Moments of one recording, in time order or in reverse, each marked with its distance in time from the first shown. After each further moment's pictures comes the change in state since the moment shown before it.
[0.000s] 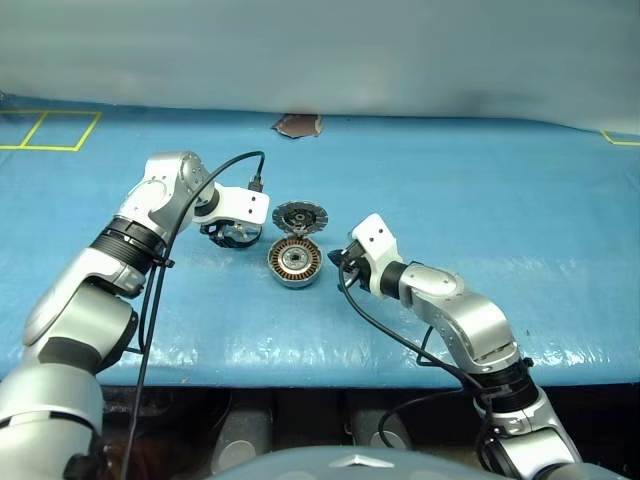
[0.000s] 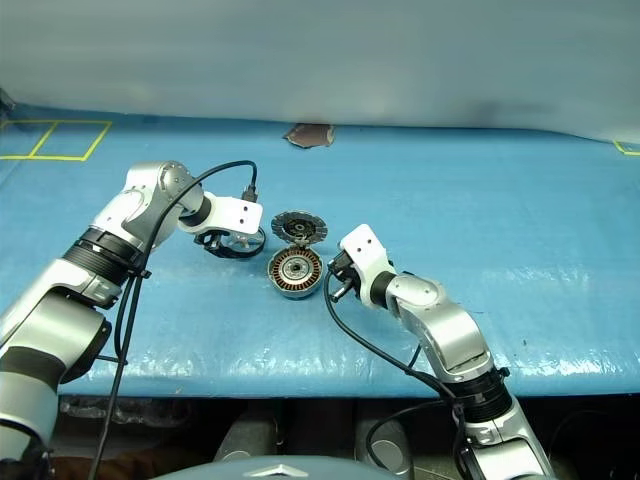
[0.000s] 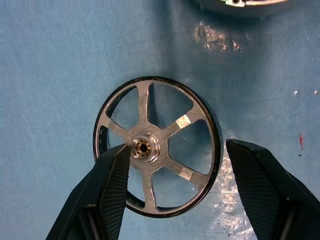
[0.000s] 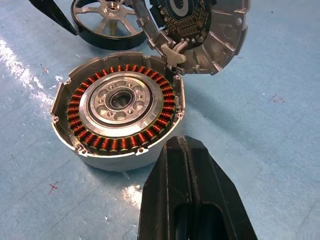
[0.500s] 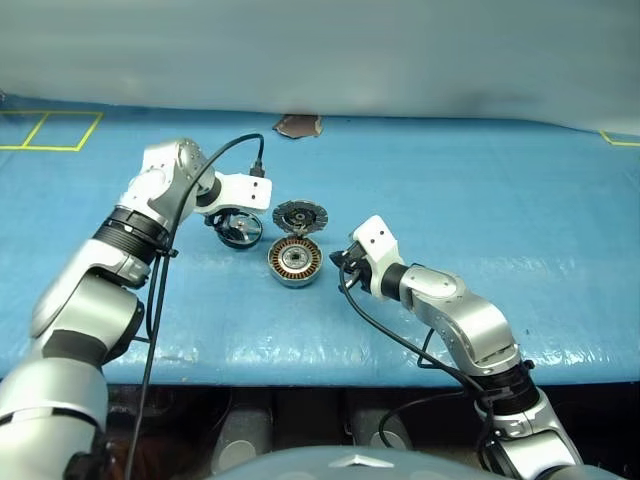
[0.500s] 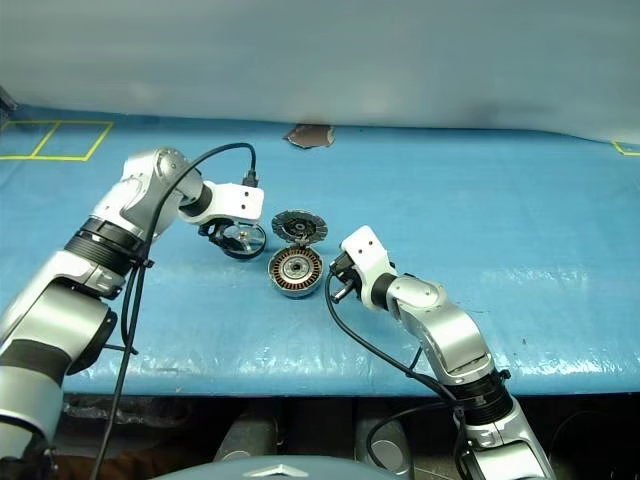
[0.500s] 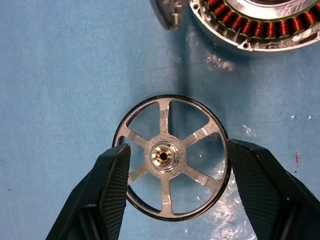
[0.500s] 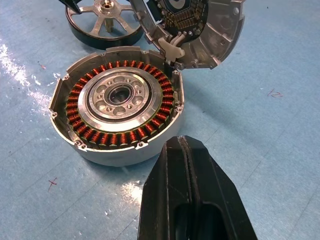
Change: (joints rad) left arm -0.061 -0.035 0.035 0.061 -0.032 0.028 0.006; right arm 0.006 0.000 0.000 -0.002 0.000 0.003 -0.016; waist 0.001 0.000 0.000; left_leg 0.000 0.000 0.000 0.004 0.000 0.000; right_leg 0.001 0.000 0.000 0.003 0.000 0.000
